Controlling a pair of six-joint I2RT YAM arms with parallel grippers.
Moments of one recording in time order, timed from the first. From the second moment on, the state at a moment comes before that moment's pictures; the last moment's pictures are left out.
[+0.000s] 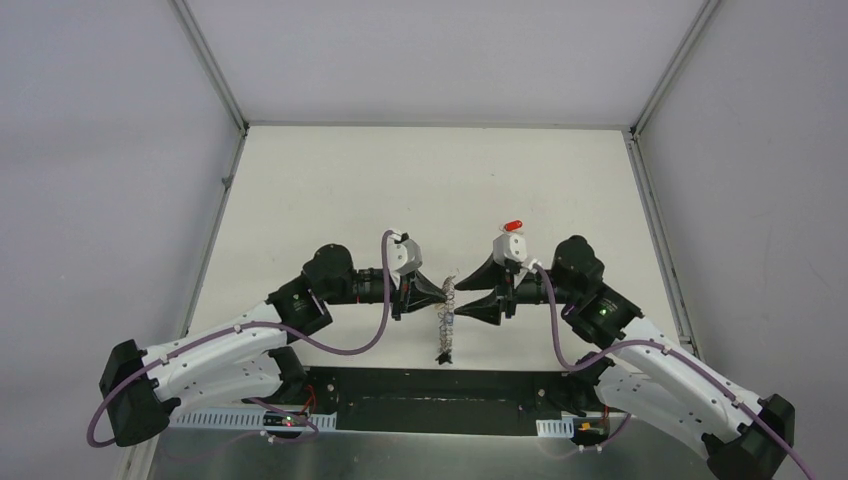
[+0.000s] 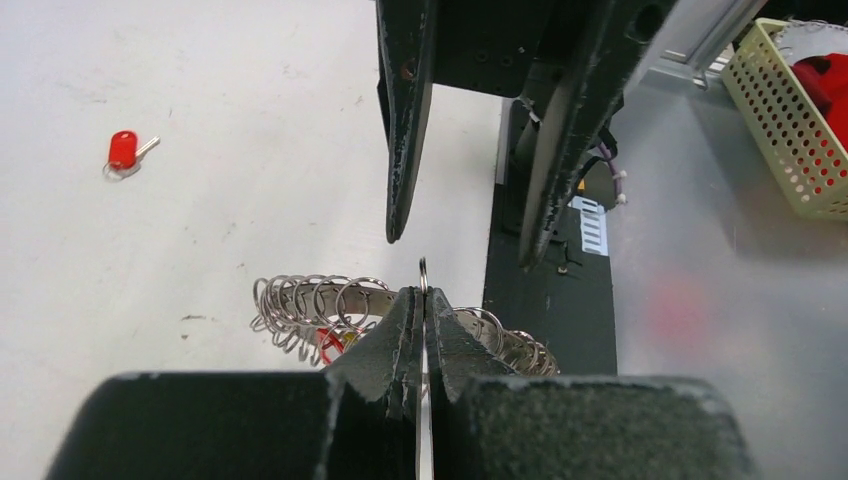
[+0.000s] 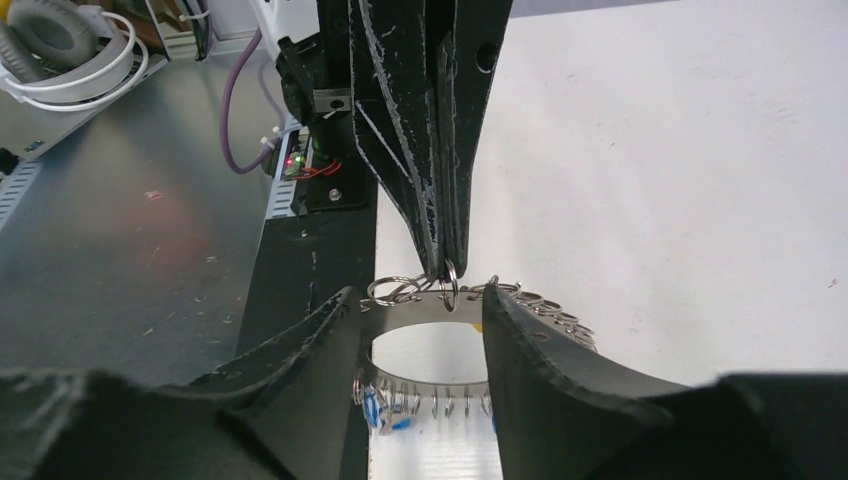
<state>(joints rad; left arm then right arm) -0.95 0.88 0.57 0.32 0.50 -0.18 0.76 0.75 0.59 0.01 -0.81 -0.02</state>
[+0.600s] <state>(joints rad) -0.95 1.03 1.07 -0.45 0.40 -0.07 0.76 0.76 0.62 0.05 -0.72 0.03</state>
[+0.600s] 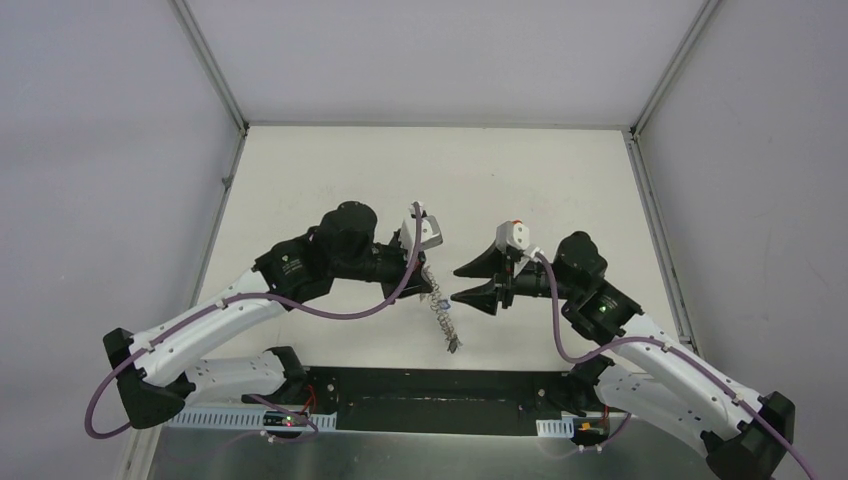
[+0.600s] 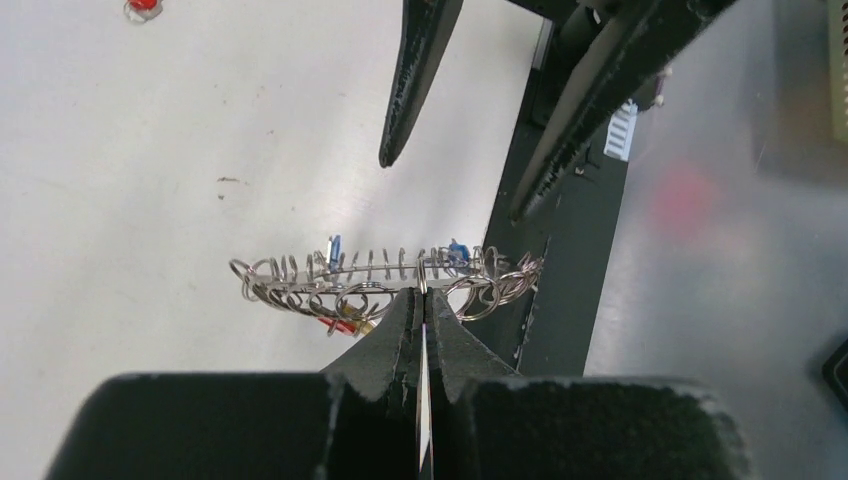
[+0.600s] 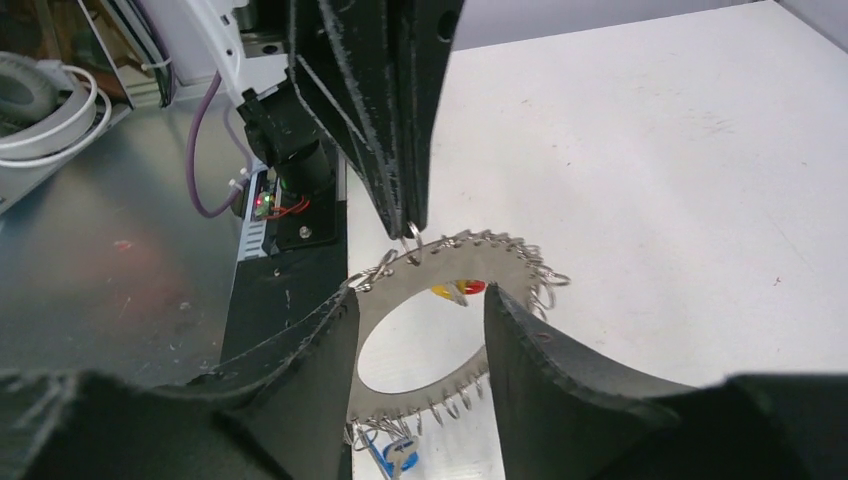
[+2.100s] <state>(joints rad) -0.95 1.18 1.40 -0.88 0.41 0.12 0.87 0.99 0.62 0.39 -0.71 0.20</state>
